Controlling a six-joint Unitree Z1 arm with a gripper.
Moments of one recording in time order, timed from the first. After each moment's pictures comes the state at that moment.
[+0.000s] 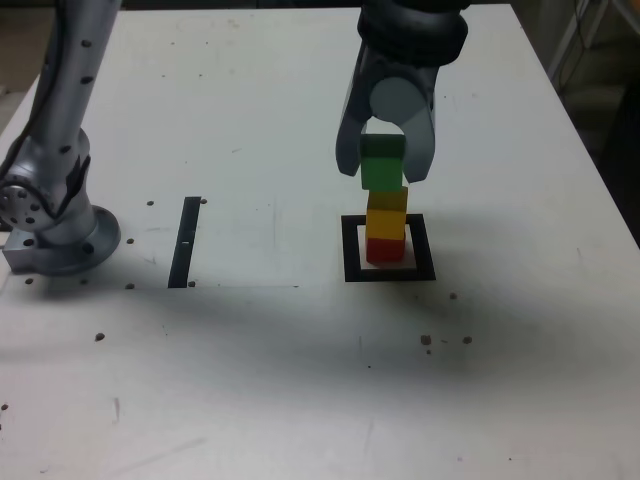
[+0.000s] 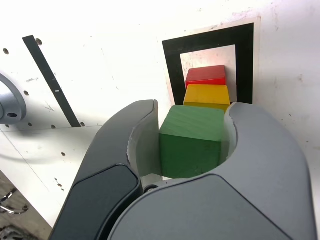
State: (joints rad) arm -0.07 2.09 -1.93 1.62 0.04 0.09
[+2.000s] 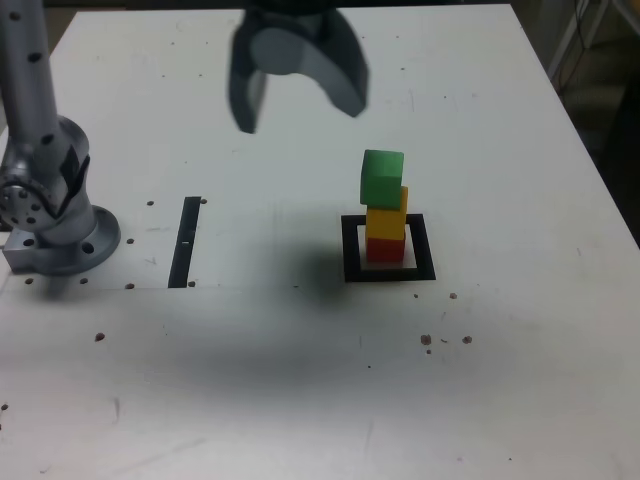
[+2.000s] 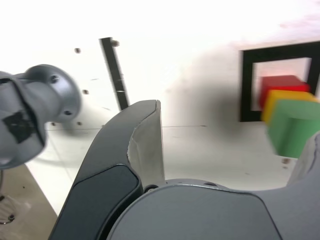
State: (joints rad) arm -0.05 1.72 -1.54 1.57 0.10 0.03
